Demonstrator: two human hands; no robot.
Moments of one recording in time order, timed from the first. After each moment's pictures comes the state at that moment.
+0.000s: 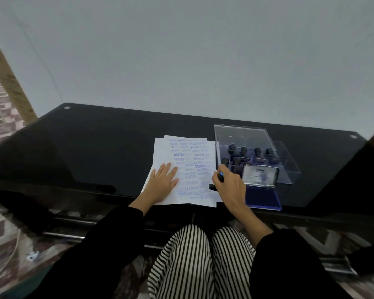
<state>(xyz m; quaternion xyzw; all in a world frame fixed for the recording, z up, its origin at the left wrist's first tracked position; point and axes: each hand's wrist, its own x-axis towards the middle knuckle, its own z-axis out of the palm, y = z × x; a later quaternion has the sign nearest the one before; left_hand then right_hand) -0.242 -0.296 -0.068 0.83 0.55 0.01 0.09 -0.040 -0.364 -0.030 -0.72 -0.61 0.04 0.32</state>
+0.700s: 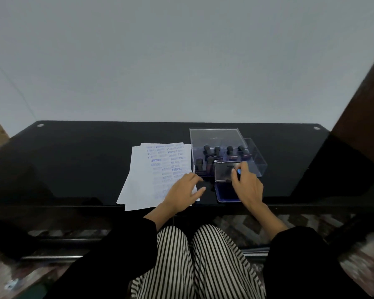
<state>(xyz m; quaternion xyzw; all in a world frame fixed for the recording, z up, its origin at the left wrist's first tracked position) -0.132 -0.354 -0.036 0.89 0.37 0.24 0.16 0.055 -0.413 -0.007 -0.79 -0.54 0.01 0.30</state>
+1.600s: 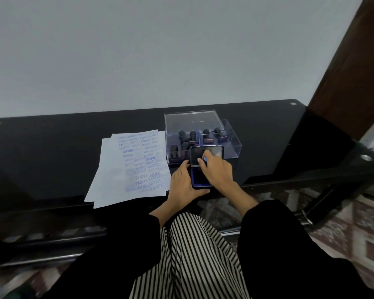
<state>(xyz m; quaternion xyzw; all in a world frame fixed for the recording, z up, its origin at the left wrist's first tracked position) -0.054 -0.374 -0.067 0.82 0.47 0.22 0.24 0.061 -0.400 -0.013 -0.78 -0.60 0.01 0.18</state>
